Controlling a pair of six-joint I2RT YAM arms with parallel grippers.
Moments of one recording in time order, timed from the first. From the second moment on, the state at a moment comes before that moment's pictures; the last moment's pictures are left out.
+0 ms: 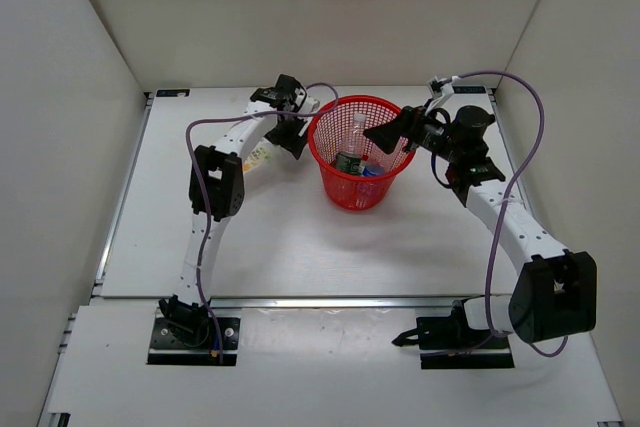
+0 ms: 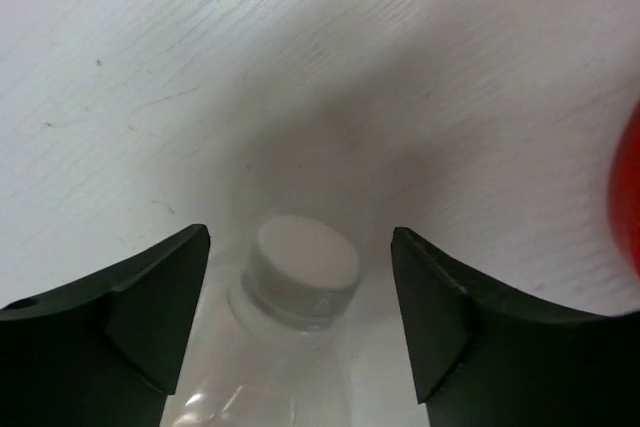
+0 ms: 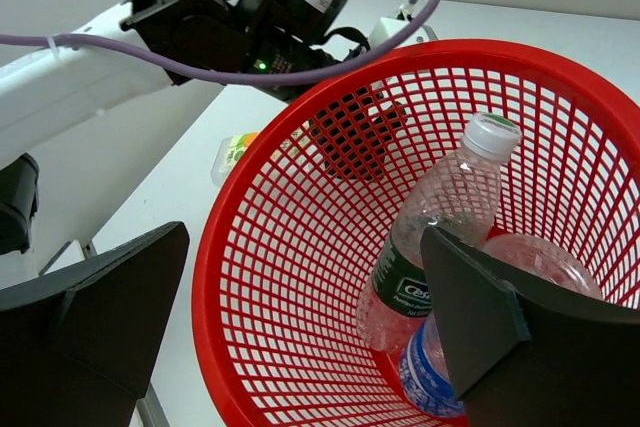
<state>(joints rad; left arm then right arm) -0.38 2.46 2.27 -0.96 0.05 0.24 0.19 1.30 0.96 0.29 -0.67 0.46</state>
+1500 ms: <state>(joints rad) -0.35 1.95 2.05 -0.88 -0.35 0.02 0.25 1.10 0.84 0.33 -0.53 0.46</state>
